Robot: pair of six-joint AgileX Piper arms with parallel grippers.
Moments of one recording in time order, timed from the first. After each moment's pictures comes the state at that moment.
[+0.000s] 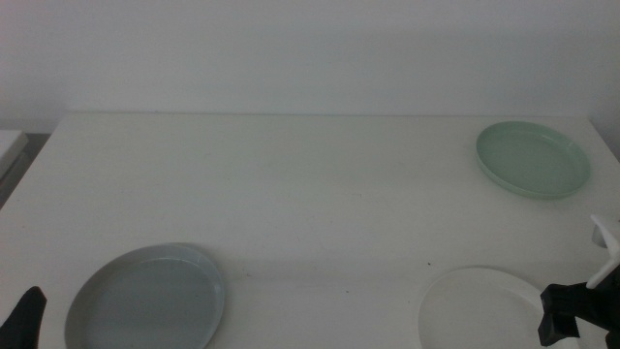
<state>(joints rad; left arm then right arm) -0.03 0.00 0.00 -0.09 0.17 0.08 0.05 1.47 -0.69 0.13 0.82 0.07</state>
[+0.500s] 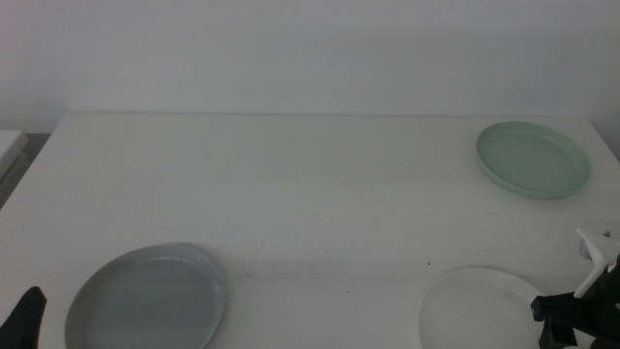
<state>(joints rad) -0.03 0.00 0.00 -0.09 0.17 0.08 0.05 1.60 -0.70 0.13 0.77 0.08</state>
